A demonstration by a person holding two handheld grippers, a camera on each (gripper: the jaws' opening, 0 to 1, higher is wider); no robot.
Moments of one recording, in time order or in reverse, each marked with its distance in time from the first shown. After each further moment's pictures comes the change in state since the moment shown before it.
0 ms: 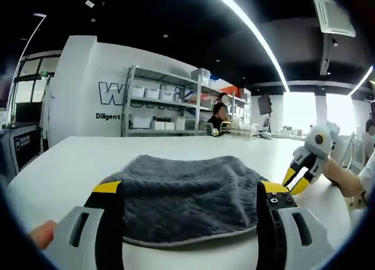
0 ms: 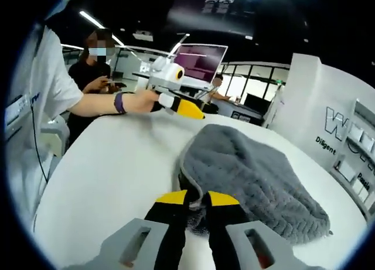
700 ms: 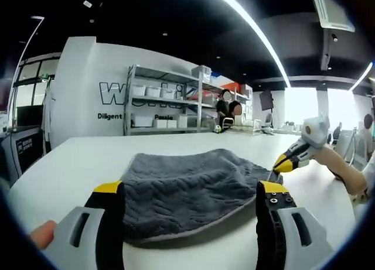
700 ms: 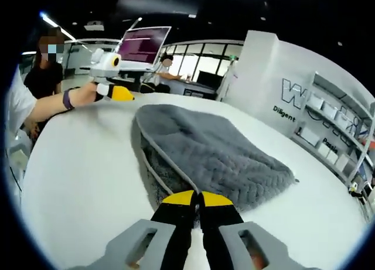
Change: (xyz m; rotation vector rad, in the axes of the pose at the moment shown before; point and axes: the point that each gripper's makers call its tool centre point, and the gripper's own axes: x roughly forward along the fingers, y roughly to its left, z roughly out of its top) left arm 0.002 0.001 -0.006 0.034 0.025 0.020; right arm -0.043 -0.077 -0.045 0.163 0.166 -0.373
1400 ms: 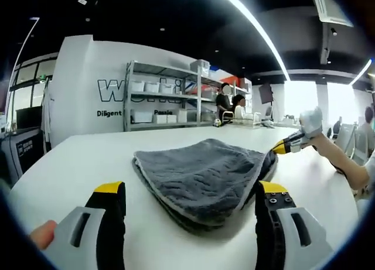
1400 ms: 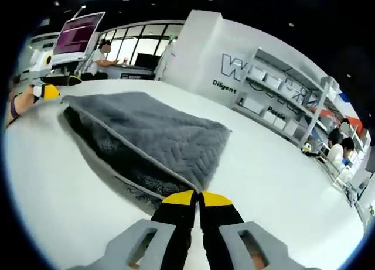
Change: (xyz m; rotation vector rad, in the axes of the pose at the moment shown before) left arm 0.003 0.000 -0.010 0.018 0.038 0.002; right arm -0.037 -0.101 -0.051 0.161 0.145 -0.420
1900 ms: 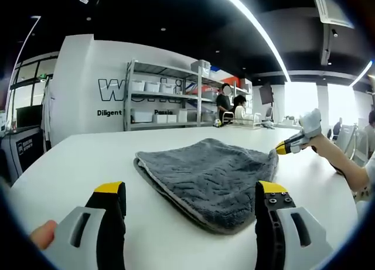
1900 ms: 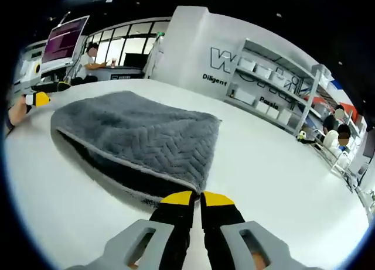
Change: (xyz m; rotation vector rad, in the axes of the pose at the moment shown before) left arm 0.001 0.000 -0.001 -0.008 0.004 -0.003; right arm -0.004 -0.006 -0.011 0.082 0.027 0.009
